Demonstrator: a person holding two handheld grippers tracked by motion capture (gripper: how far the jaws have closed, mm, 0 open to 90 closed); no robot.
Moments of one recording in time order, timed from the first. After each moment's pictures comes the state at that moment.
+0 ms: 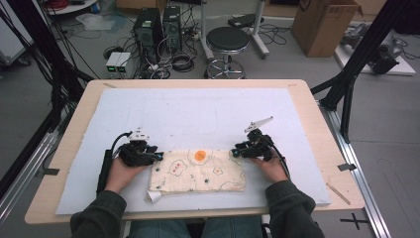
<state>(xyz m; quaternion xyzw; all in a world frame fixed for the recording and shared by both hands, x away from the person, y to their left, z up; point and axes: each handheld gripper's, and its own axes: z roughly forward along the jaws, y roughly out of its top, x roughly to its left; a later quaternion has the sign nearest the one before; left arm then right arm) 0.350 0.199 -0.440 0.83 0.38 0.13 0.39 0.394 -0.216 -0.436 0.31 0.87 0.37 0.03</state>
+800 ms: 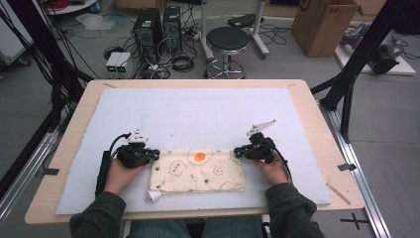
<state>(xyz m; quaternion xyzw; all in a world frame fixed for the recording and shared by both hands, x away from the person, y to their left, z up) 0.343 0.203 -0.436 0.83 0.37 0.13 0.39 0.386 -0.221 -0.438 0.30 0.87 0.38 0.03</state>
